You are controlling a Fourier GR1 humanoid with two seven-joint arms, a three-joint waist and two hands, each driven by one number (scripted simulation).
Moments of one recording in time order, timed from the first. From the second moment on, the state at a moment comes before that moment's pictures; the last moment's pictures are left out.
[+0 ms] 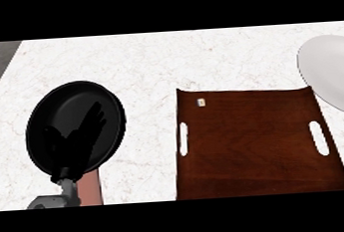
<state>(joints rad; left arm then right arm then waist) -0.04 0.13 -0.09 -1.53 0.12 0.05 0.28 -0.71 -0.51 -0.64 -0.67 1.85 -0.92 1.24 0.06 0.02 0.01</state>
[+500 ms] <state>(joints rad) -0.04 0.12 -0.08 -1.52 0.11 0.04 0.26 -0.72 -0.48 -0.85 -0.46 1.60 -1.06 1.13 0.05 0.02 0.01</state>
